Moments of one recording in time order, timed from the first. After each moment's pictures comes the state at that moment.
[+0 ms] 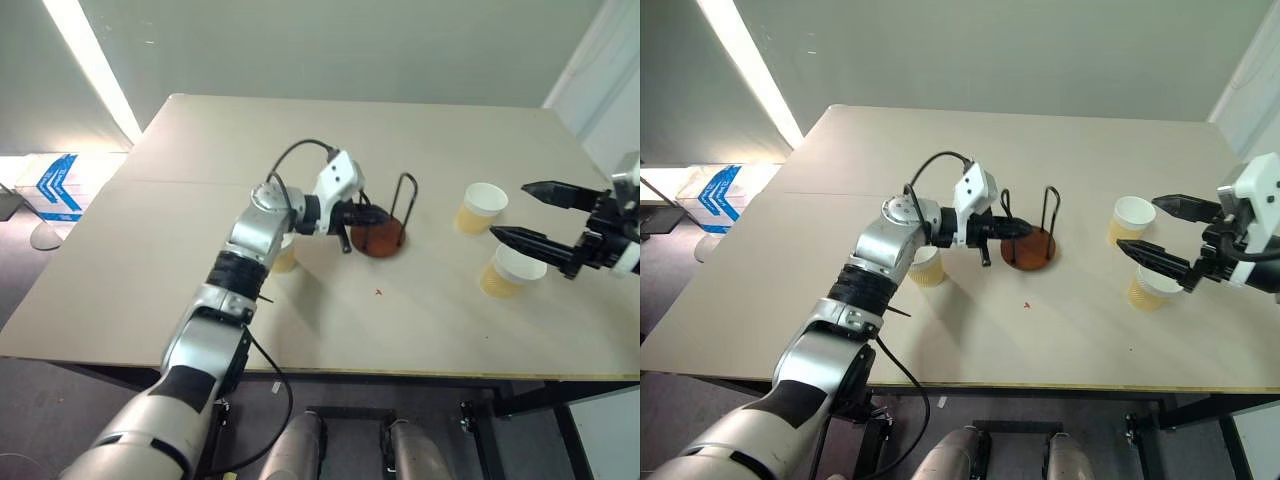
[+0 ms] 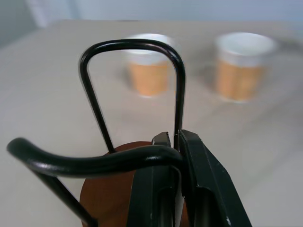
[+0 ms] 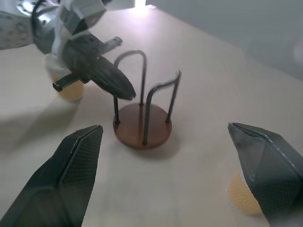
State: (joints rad) left arm -0.99 0.27 -0.21 0.50 -0.14 0.34 -1.16; right arm -0.22 -1.05 -0.53 -0.47 0.81 0.83 0.88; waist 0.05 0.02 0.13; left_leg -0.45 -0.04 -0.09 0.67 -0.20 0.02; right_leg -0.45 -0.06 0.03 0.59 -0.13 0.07
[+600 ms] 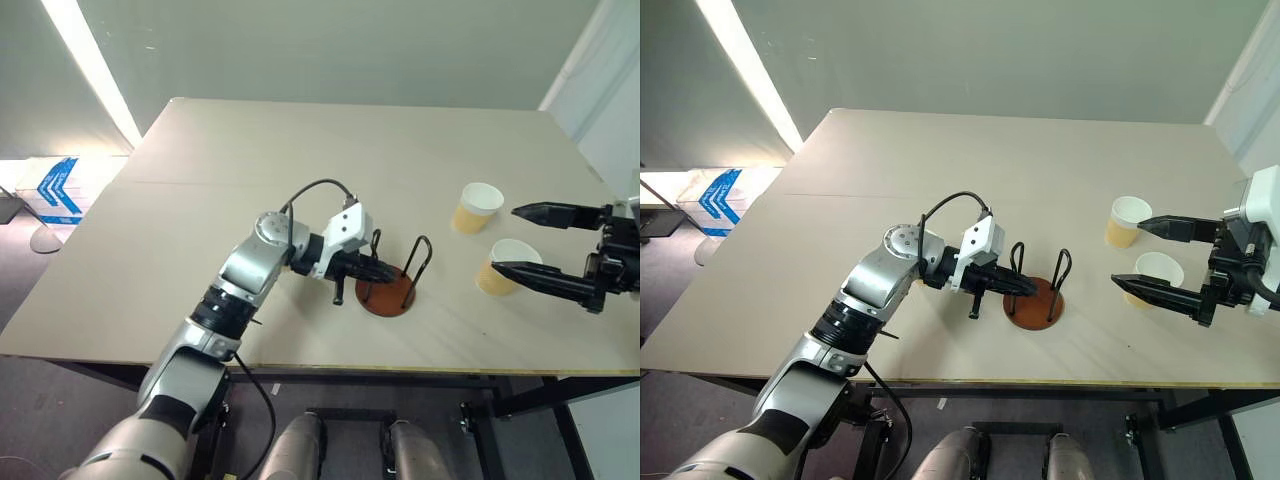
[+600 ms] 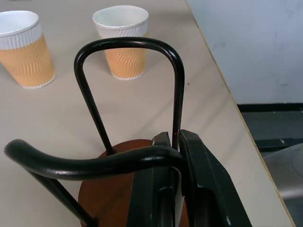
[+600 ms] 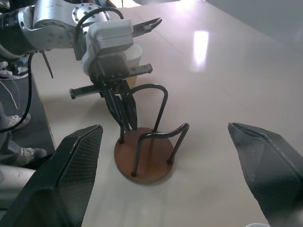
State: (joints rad) left arm -0.81 0.37 -0.35 0.18 -0.18 0.45 -1.28; right arm -0.17 -1.11 -0.60 -0.56 0.94 0.88 0.95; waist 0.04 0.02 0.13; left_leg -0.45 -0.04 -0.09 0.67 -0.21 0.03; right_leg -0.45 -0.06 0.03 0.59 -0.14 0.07
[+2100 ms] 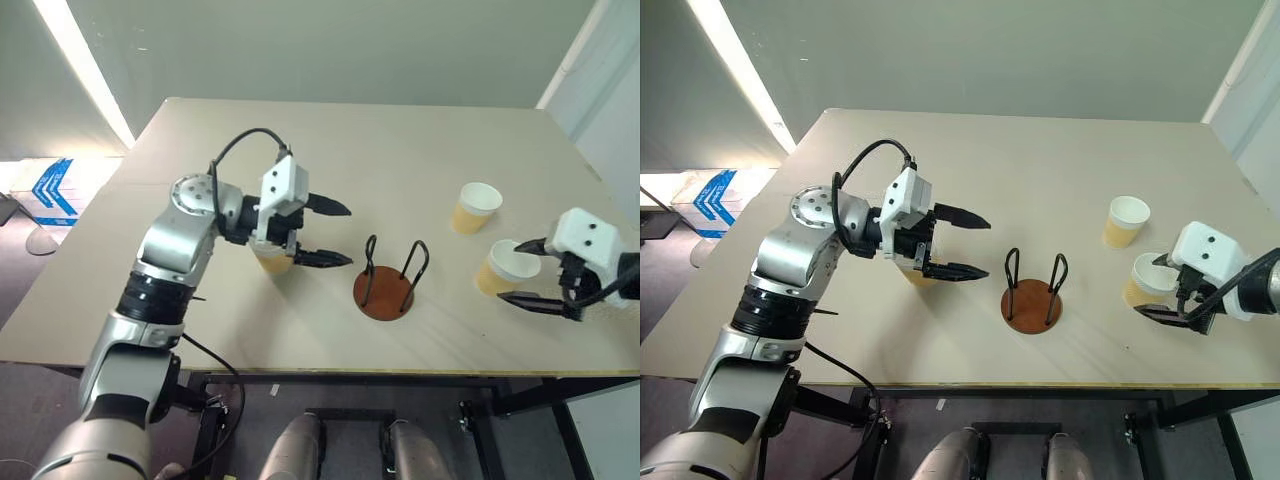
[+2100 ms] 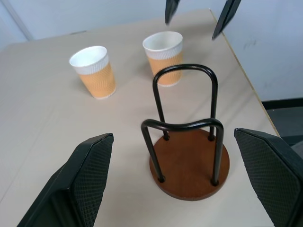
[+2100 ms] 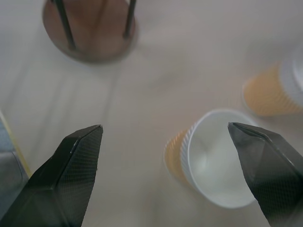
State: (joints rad) left arm -0.86 0.60 -0.18 0.11 -0.32 0.41 -1.34; right arm -0.15 -1.28 -0.17 -0.33 0.41 0.60 1.05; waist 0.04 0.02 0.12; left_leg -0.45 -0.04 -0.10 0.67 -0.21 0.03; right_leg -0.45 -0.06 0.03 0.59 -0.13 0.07
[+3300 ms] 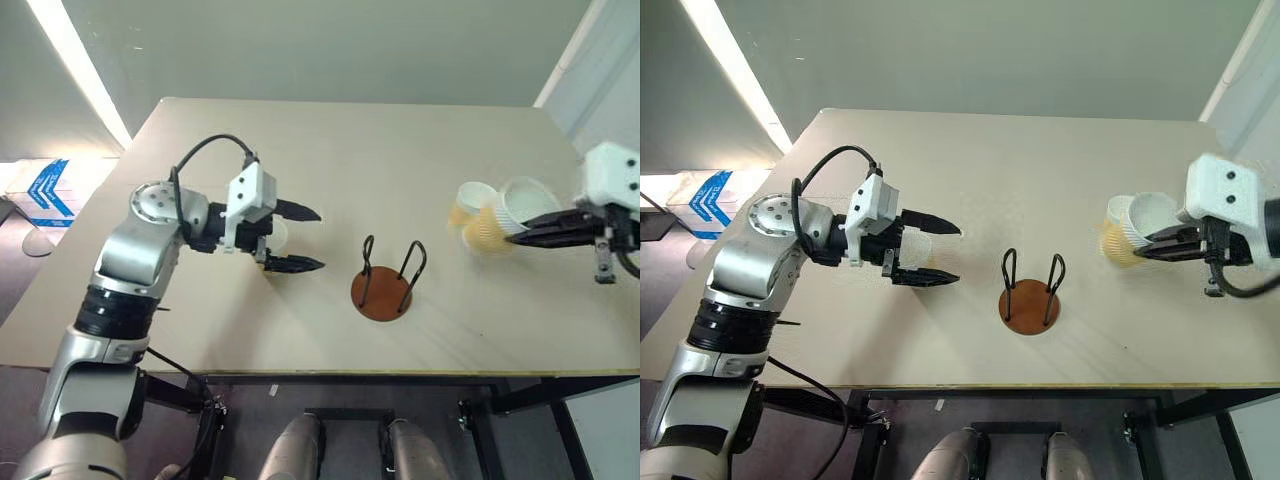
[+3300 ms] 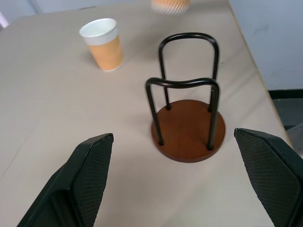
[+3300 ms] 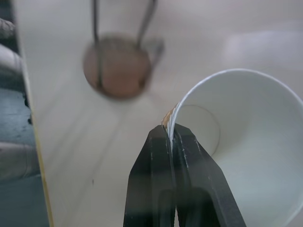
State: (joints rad) left arm -0.76 0.74 -0.12 0.04 -0.36 0.44 -1.33; right arm -0.60 -1.35 -0.15 -0.42 0.53 0.70 1.36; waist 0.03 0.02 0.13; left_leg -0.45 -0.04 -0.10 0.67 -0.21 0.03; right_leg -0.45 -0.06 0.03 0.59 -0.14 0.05
